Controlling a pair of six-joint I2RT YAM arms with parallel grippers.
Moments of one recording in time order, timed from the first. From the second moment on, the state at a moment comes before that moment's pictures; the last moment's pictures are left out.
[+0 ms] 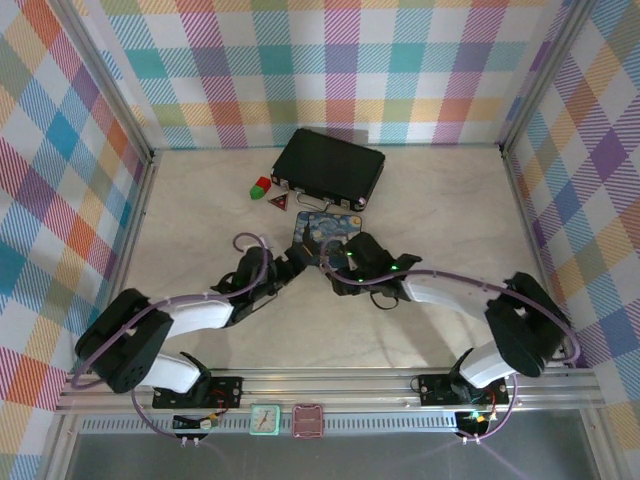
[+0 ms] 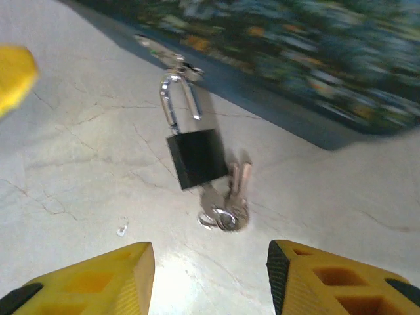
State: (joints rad) left arm -0.59 1.37 0.45 0.41 0.01 -1.13; right arm 0.83 1.52 0.88 -0.33 0.00 0.43
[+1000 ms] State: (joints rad) left arm -0.33 1.39 0.56 0.31 0.16 -1.05; right arm 0.93 1.84 1.13 -0.48 0.21 -0.06
